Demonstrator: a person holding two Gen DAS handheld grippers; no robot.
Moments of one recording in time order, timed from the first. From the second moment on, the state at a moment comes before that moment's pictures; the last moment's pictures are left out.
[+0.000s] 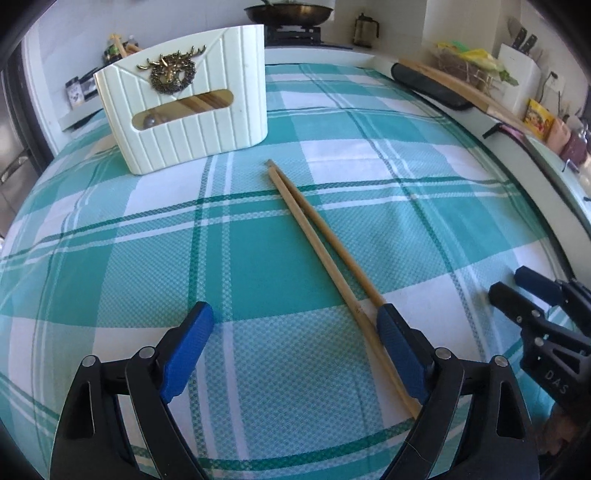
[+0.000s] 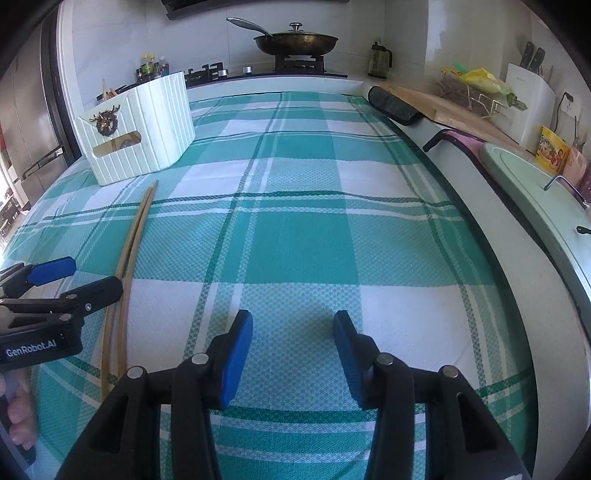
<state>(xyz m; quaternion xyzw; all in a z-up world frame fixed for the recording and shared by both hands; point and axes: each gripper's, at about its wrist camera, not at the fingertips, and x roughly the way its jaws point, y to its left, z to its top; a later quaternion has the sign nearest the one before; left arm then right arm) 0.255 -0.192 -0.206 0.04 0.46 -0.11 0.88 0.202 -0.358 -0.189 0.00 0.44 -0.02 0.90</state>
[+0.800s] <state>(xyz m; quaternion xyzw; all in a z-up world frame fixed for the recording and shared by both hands) 0.264 -0.080 -0.198 0.01 0.46 -0.07 0.88 0.198 -0.375 -0.186 0.08 0.42 0.01 0.90</state>
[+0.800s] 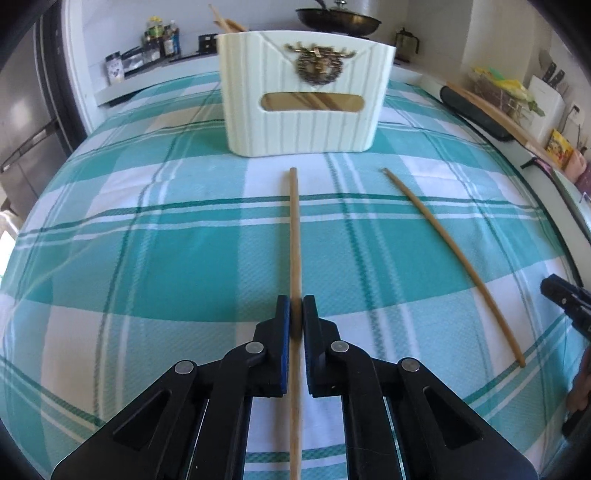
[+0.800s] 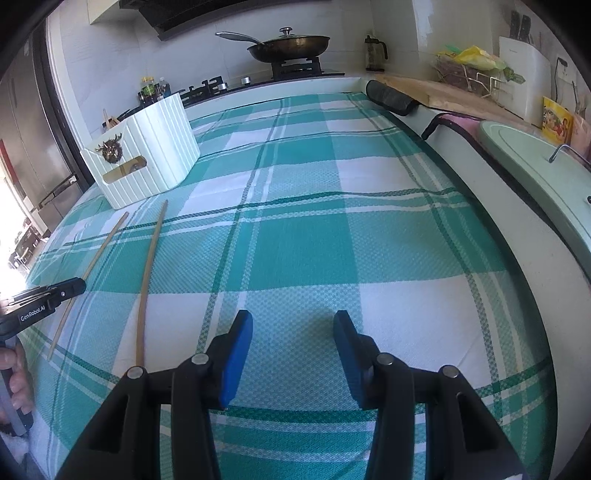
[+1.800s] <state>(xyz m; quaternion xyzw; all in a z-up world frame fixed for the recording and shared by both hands) 0.259 -0.009 -0.200 0.00 0.45 -0.06 0.89 0.272 -0.323 -0.183 0.03 0.50 0.01 0.87</state>
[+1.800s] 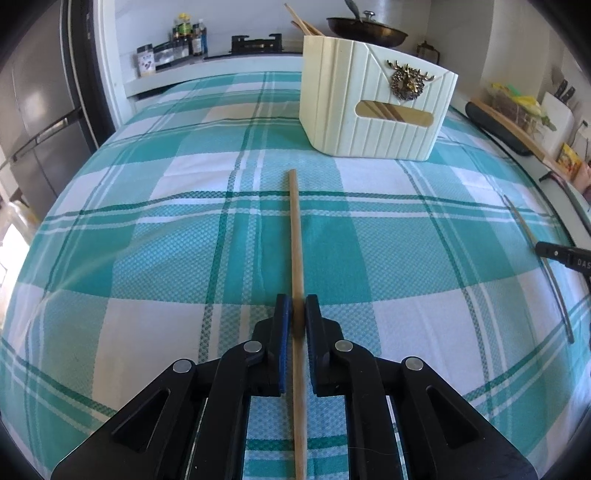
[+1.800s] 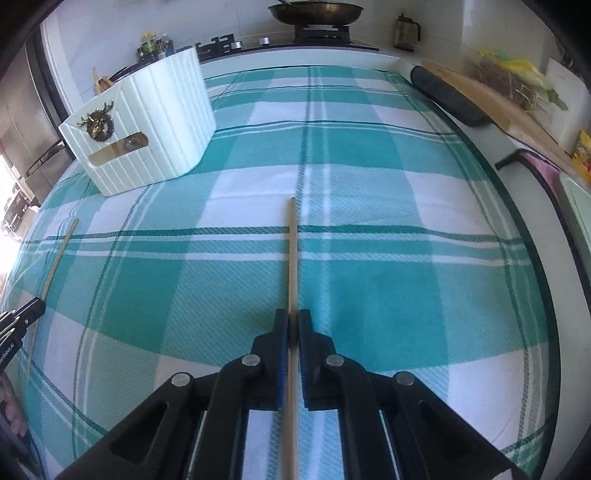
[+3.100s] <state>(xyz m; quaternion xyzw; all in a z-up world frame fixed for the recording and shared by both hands) 0.276 0.012 -0.201 0.05 0.51 -0.13 0.85 0.215 -0.336 -0.187 -0.05 0.48 0.05 0.87</state>
